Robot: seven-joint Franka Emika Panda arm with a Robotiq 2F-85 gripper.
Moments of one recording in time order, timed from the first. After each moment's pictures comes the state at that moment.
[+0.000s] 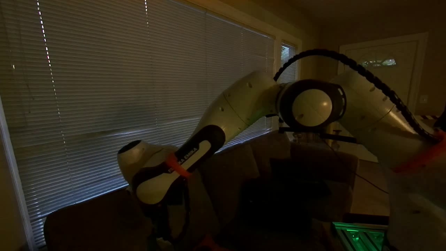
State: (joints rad) arm -0.01 0.81 -0.01 -1.40 -0.24 2.06 -0.23
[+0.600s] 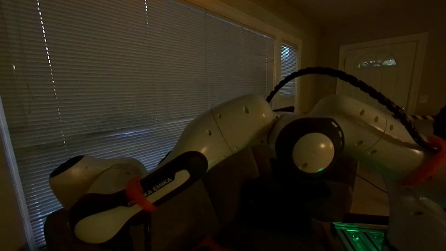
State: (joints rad) arm 0.15 1.05 0.02 -0.96 -0.28 1.81 -0.43
